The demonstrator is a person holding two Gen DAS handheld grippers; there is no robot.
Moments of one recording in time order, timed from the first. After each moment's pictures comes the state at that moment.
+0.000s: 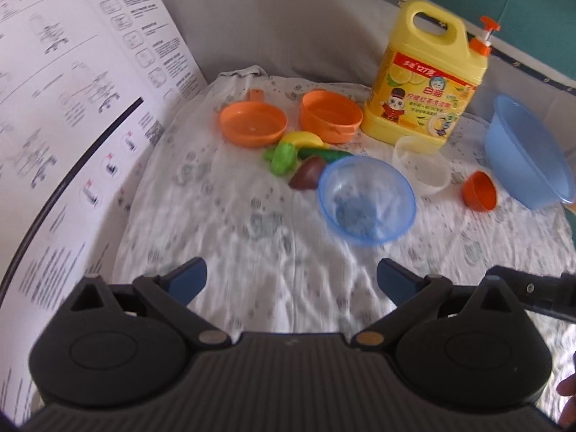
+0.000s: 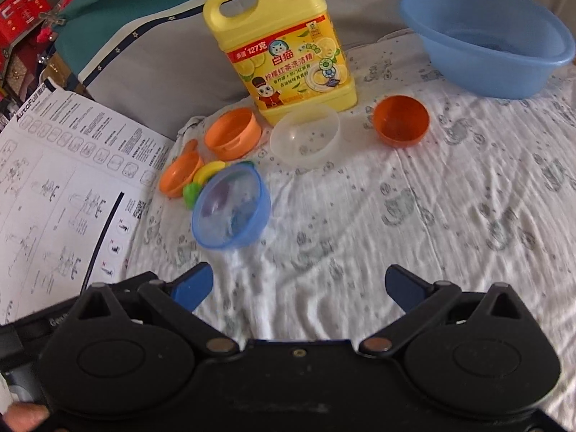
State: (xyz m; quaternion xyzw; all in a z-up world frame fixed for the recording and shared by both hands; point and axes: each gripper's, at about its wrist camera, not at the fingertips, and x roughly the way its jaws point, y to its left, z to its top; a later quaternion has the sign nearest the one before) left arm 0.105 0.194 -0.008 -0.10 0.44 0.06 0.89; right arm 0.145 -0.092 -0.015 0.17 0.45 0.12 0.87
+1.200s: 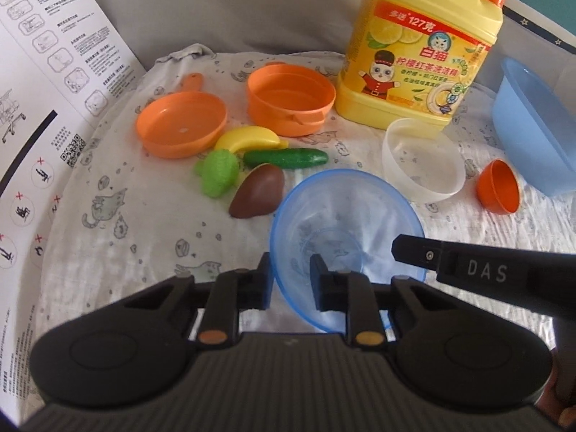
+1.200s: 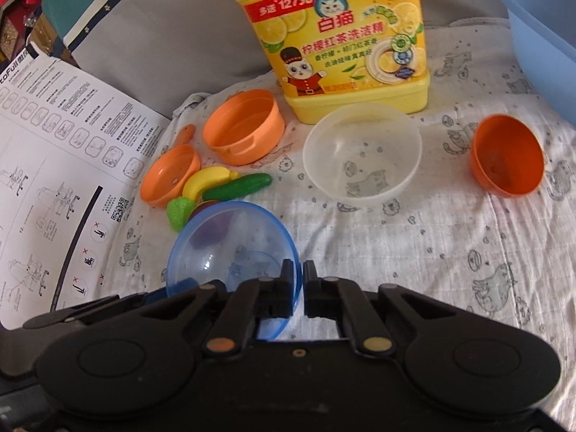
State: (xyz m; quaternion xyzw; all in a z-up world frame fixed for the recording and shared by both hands) left arm 0.196 0.165 -0.056 -0.07 0.48 0.01 0.88; right arm 0.247 -0.025 -0.062 0.12 0.47 0.15 0.86
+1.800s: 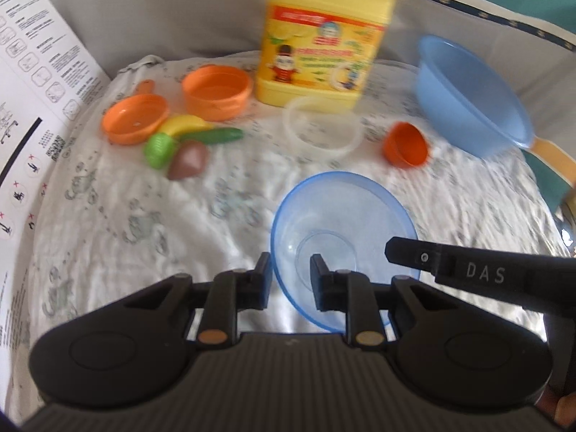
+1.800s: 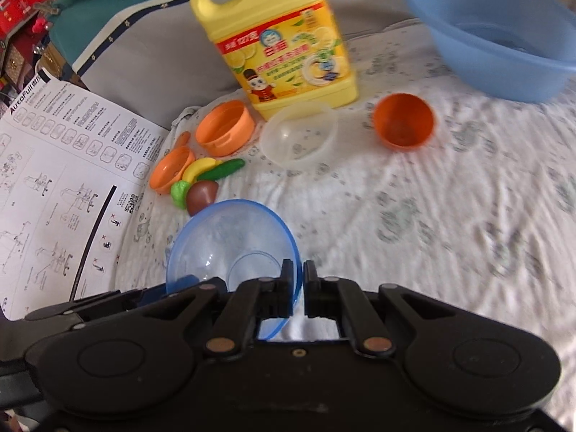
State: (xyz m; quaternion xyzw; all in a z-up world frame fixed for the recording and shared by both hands) left arm 0.124 0.099 -0.012 -0.05 0.48 -0.05 0.88; right arm 0.157 -0.103 -0.029 0.16 0.46 0.13 0.86
